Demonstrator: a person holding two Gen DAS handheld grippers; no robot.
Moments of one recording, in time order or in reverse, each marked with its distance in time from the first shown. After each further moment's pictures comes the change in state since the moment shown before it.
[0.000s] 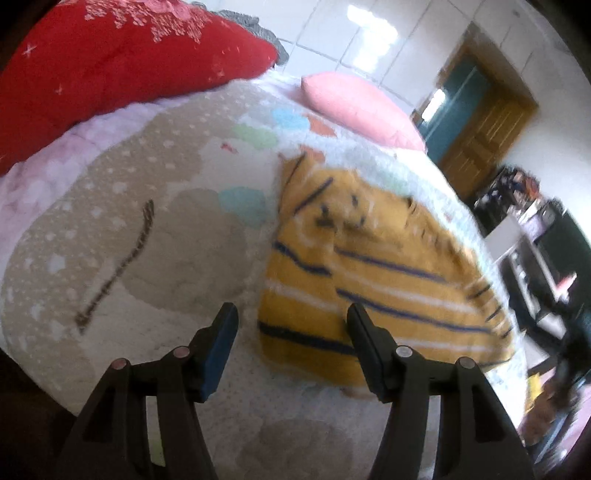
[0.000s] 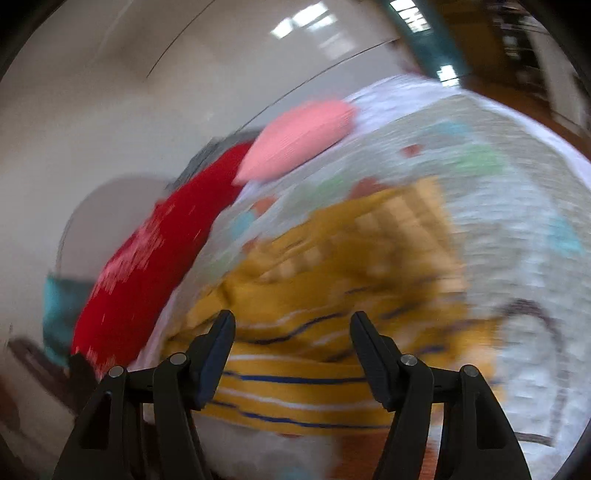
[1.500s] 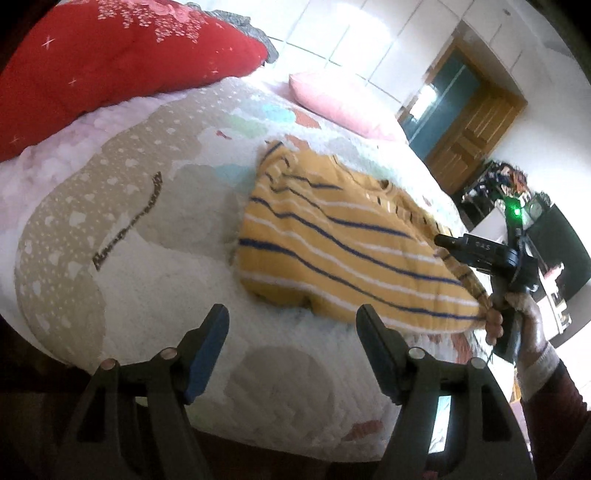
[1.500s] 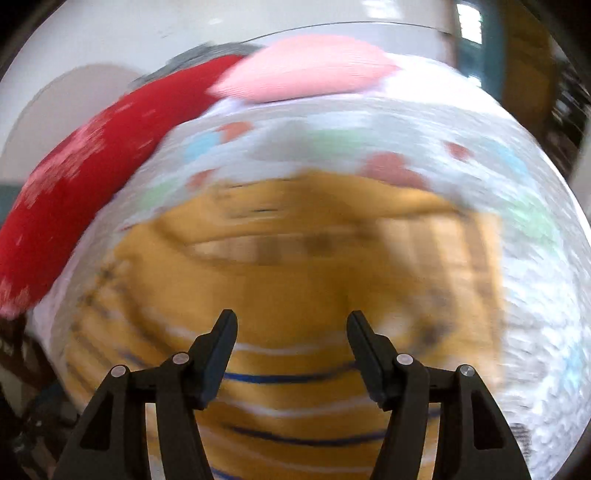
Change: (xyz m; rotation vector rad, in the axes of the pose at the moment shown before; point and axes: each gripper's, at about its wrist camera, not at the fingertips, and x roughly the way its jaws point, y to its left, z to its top) left arm -0.047 -0.013 -0.039 0.010 0.004 -0.050; right arm 0.098 -0.052 0.059 -0.164 0.201 -0.380
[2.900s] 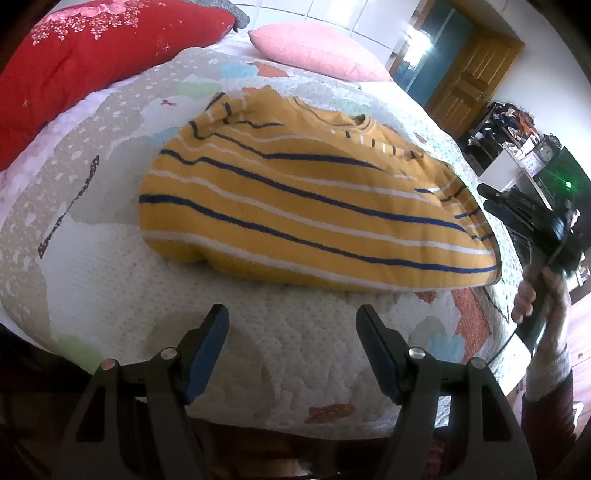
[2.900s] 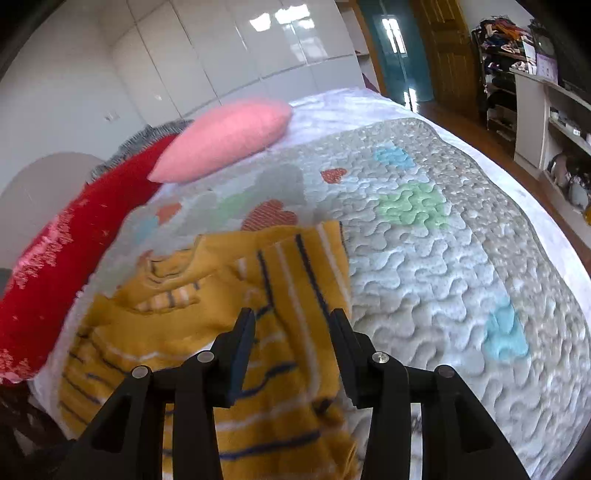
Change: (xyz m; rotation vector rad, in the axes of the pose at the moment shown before) left arm 0.040 -0.067 -0.018 0.127 0.167 0.073; right arm -0.065 -0.060 -0.038 0.174 -0.245 0.044
